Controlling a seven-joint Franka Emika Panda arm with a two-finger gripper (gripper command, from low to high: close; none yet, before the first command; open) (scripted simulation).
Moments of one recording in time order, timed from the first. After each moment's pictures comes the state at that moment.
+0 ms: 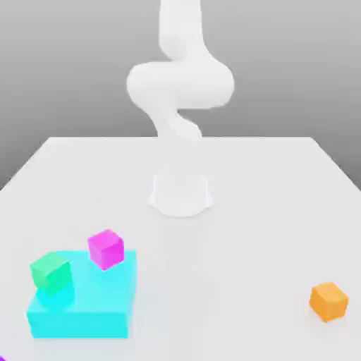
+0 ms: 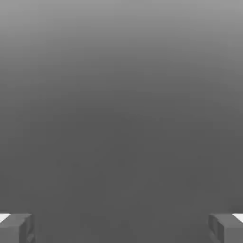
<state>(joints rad) -0.01 -0.71 -0.02 -2.28 0.00 2.31 0.80</state>
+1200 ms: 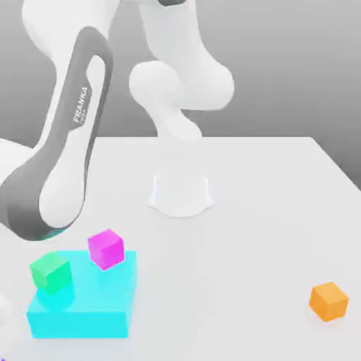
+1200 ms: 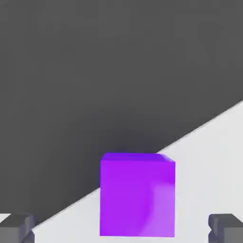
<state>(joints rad) -0.29 0.61 -0.20 -1.96 0.20 2.55 0.72</state>
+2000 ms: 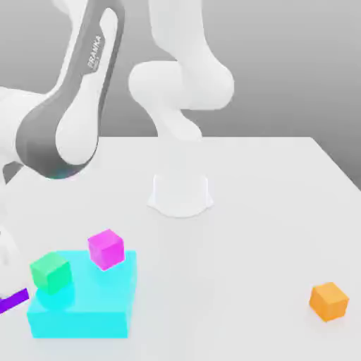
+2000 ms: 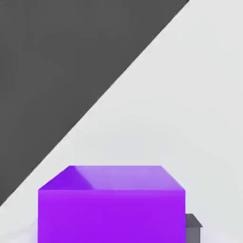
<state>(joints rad) -0.21 0.15 -0.31 -2.31 0.13 2.45 1.09</state>
